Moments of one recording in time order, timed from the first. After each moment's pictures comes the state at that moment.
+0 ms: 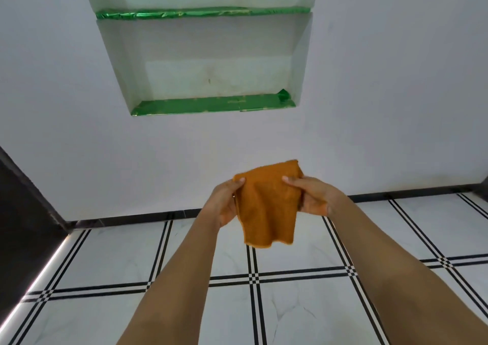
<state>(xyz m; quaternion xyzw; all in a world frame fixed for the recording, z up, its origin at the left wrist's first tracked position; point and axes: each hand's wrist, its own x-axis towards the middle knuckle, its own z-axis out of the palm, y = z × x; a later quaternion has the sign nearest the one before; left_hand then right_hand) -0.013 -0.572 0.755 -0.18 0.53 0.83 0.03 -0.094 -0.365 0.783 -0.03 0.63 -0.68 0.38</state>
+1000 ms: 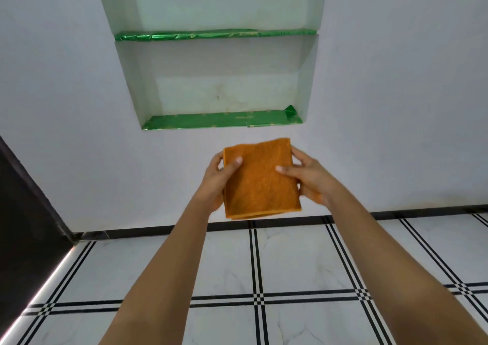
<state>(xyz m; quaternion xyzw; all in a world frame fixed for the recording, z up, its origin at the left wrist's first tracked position) -0.021 -0.595 0.827 -0.14 0.64 0.75 -0.11 -0.093 -0.402 0.850 -0.14 0.69 -0.67 0.24</state>
